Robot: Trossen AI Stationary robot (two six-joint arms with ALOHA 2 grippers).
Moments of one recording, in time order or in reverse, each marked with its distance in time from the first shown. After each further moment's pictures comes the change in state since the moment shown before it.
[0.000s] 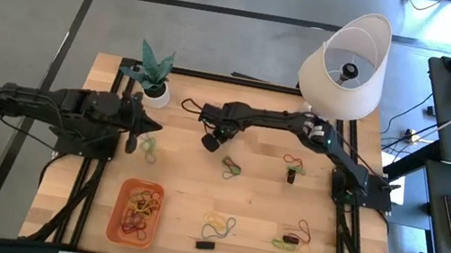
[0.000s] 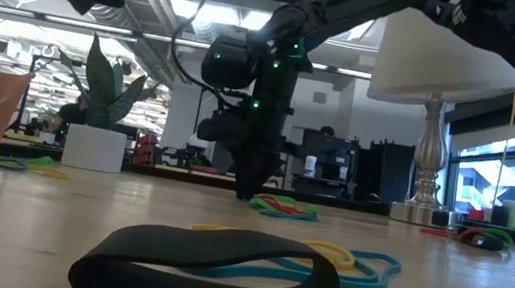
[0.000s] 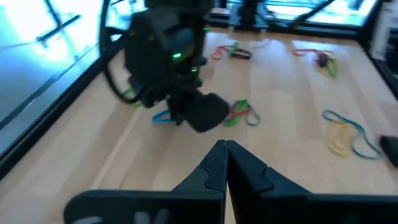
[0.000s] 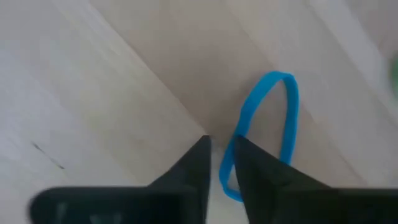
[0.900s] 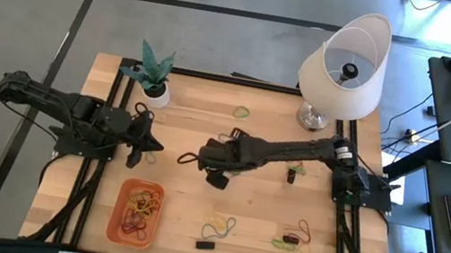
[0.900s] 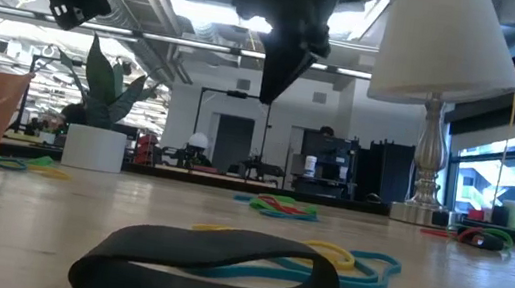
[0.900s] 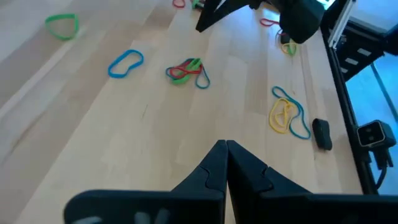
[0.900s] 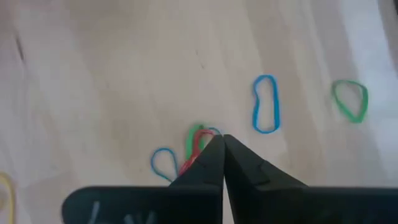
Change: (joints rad) left arm -0.174 0.148 0.000 0.014 0.029 -0.356; right arm 0.326 -0.267 -0.007 -0.163 0.276 -0.125
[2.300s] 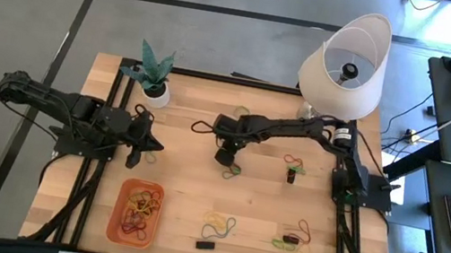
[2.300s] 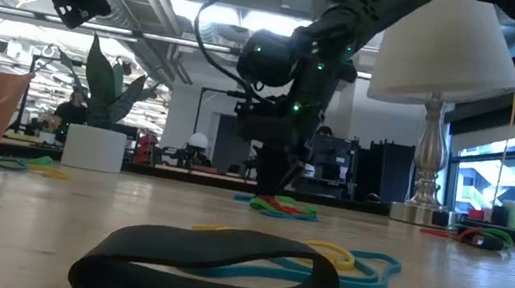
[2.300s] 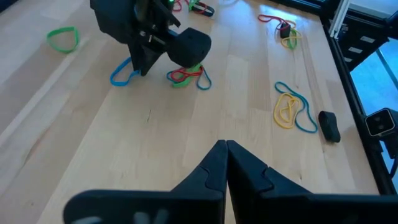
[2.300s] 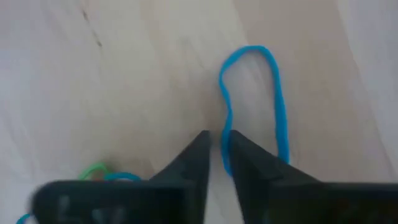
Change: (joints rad) left arm 0.000 0.000 0.000 0.000 -0.004 0.086; right arm -0.287 0.024 -0.459 0.504 -0.329 -0.154
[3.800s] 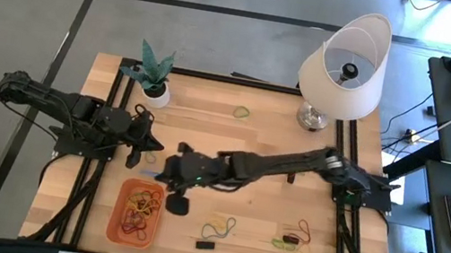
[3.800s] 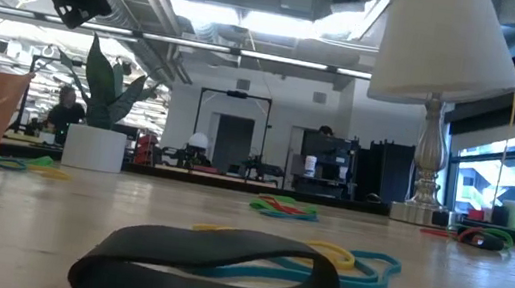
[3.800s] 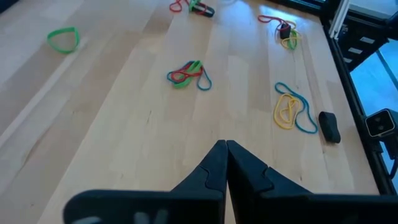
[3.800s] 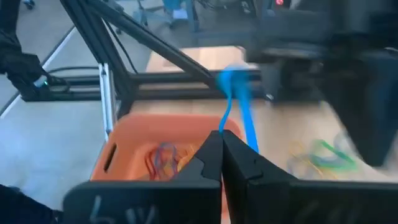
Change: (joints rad) left arm 0.001 0.000 -0.001 0.002 0.000 0.000; right arm 0.392 0.105 0.706 0.223 0.033 -0.043
